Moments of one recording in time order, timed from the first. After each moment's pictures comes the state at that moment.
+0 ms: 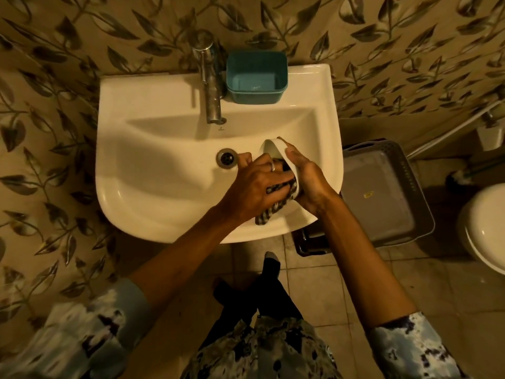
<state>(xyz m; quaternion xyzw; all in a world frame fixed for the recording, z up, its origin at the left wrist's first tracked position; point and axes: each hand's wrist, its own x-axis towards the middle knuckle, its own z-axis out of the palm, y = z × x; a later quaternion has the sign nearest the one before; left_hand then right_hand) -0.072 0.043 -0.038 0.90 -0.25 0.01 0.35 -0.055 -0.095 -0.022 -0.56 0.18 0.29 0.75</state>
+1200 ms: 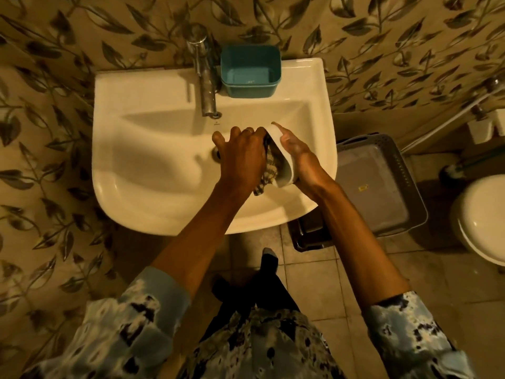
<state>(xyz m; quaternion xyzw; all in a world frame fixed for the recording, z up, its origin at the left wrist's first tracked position) -0.046 0.026 -0.014 0.99 -0.02 -0.02 0.11 -0.055 -0.099 -0.017 -0.68 0.07 0.22 0.69</state>
